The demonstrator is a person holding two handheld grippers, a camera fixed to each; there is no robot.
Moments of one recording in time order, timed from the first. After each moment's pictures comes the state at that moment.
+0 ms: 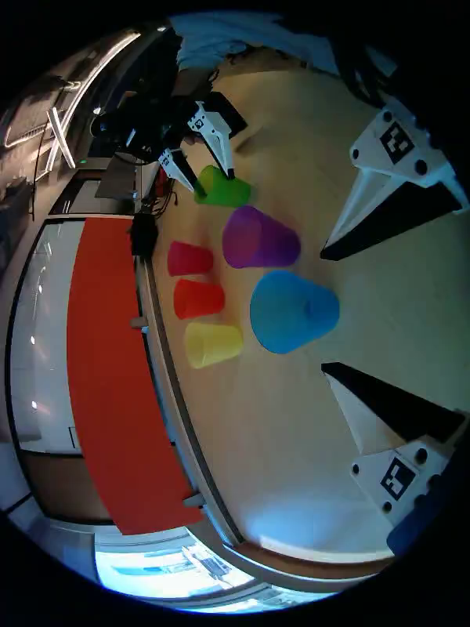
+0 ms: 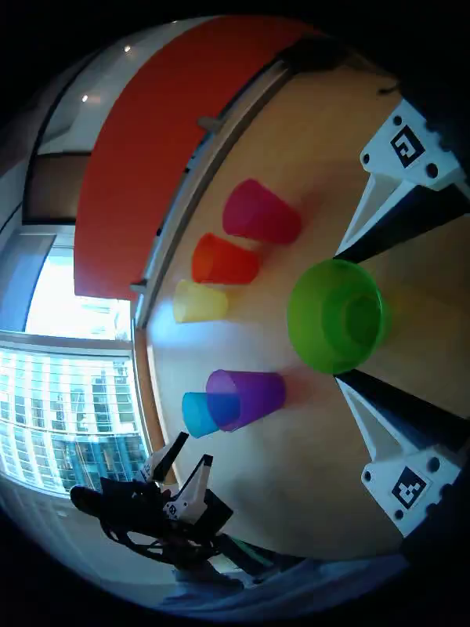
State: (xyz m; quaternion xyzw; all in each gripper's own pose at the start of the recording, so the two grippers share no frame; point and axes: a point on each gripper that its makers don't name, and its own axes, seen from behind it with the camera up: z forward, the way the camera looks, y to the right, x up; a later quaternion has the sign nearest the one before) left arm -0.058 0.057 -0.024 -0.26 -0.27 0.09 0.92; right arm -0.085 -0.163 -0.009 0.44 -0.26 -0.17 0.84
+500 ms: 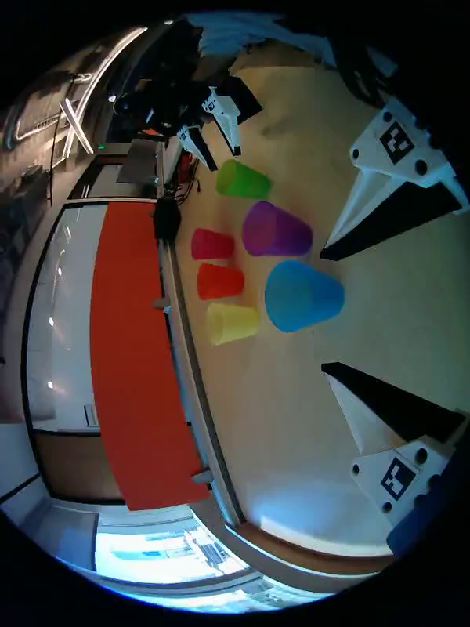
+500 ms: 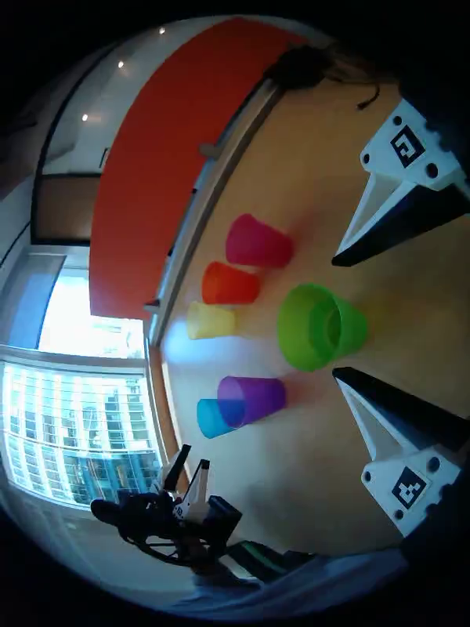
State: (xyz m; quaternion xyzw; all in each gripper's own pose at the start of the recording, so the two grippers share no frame) left arm -0.032 0.036 -0.033 -0.22 -0.22 0.07 0.95; right arm -0.056 -0.126 -0.027 0.40 -0.24 -0.15 0.87
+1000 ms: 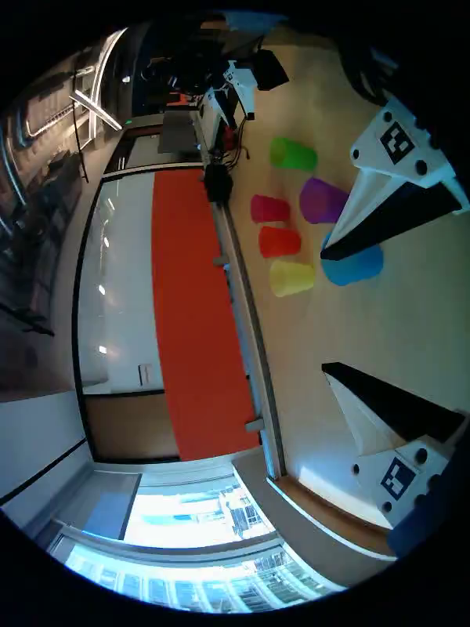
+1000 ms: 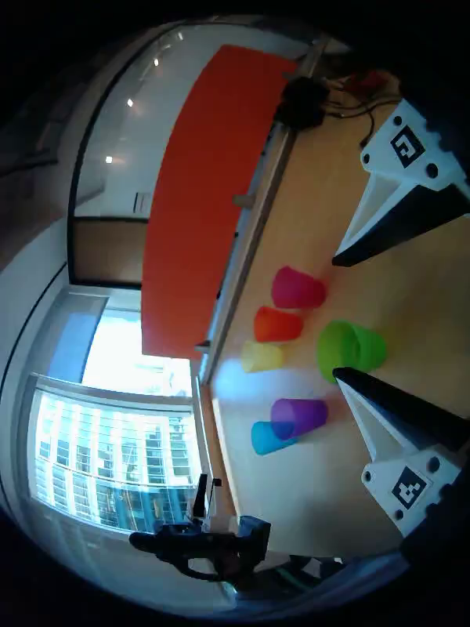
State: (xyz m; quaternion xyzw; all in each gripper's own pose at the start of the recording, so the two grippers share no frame) left arm 0.047 -0.002 -0.034 -0.12 -0.10 0.07 0.99; right arm 0.011 -0.102 -0.033 0.32 -0.14 -0.10 0.93
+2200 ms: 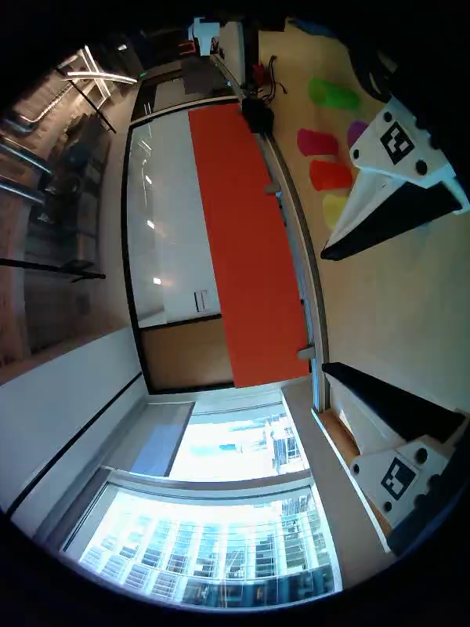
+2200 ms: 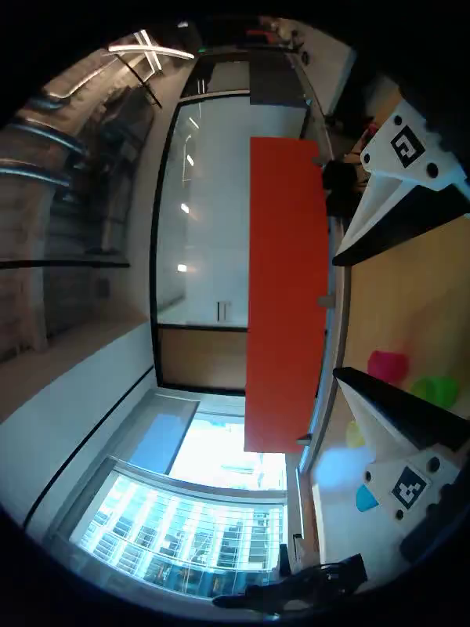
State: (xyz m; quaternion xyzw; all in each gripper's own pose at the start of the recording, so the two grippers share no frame) left arm 0.090 -0.037 -0.024 0.05 0.04 0.08 0.99; right arm 0.132 -0.051 -0.031 0.10 0.05 -0.01 0.99
